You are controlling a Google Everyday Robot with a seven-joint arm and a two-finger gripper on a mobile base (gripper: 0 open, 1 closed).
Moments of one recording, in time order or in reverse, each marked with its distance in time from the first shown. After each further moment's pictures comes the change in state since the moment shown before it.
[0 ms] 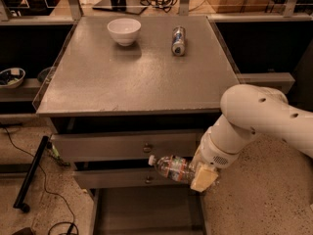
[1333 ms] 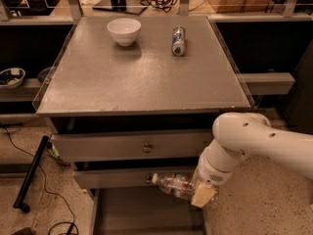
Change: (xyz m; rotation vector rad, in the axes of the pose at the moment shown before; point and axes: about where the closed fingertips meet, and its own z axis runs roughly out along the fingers) arm 0.036 0.004 0.074 -0.049 0.048 0.015
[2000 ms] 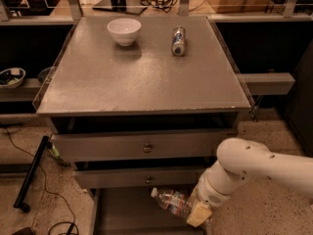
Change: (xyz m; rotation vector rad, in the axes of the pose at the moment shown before) arm 0.013 0.027 0.061 -0.077 -0.098 0.092
